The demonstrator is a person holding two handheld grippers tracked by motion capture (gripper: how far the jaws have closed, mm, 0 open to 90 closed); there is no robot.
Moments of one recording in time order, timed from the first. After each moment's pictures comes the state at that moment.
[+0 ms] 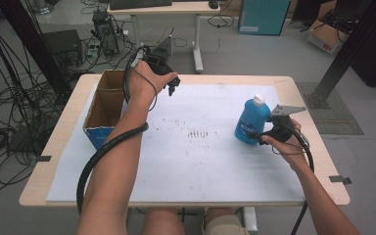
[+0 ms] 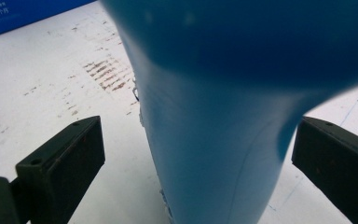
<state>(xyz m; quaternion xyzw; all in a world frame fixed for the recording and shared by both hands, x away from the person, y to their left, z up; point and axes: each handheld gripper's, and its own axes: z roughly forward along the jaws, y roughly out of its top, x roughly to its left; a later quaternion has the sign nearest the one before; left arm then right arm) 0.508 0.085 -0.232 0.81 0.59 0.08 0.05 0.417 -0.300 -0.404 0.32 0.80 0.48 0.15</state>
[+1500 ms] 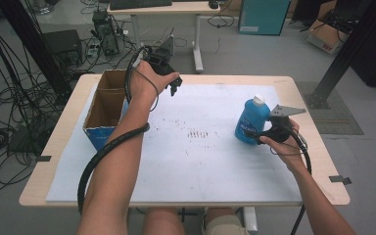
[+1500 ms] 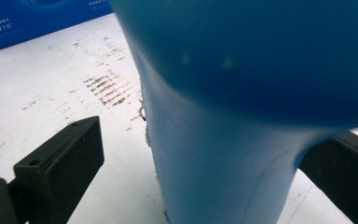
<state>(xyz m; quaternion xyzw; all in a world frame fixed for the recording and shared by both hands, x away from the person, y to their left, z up) 0.507 0.080 -0.230 0.81 0.58 0.08 0.05 0.415 -0.296 -0.405 0.32 0.79 0.50 0.17</state>
